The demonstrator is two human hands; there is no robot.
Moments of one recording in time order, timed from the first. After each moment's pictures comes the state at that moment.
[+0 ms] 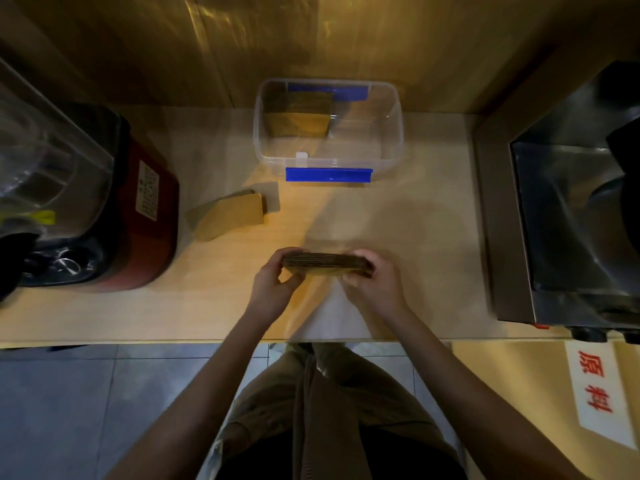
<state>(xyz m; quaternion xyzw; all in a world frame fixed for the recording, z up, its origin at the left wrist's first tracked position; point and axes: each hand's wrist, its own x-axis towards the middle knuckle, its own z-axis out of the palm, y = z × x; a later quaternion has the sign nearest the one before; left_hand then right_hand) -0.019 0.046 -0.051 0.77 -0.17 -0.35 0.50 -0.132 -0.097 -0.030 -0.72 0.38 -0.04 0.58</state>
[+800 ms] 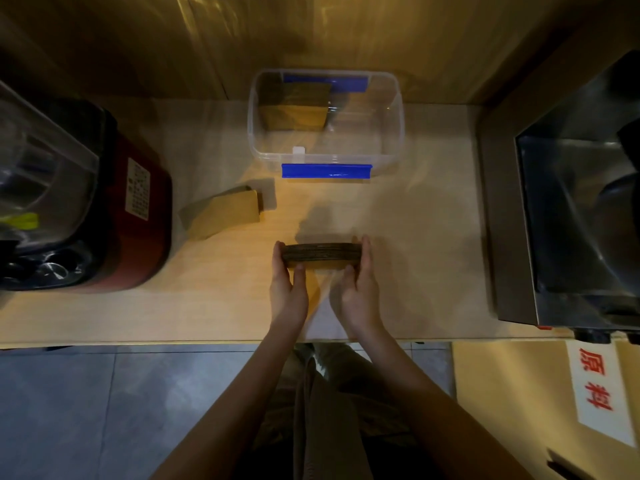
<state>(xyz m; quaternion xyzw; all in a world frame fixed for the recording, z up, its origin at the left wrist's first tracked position) -0.056 0.019 -0.063 0.80 -0.03 -0.30 0.53 -0.123 -0.064 -0.057 -0.65 0.45 -0.10 0.61</state>
